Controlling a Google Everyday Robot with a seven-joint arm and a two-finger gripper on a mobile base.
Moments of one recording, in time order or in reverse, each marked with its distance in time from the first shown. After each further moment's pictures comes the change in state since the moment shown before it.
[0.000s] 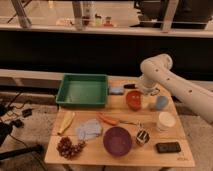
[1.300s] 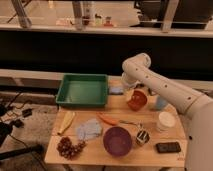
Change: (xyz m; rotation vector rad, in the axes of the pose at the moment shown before) arm -0.073 -0.079 0.035 0.115 -0.035 -0.102
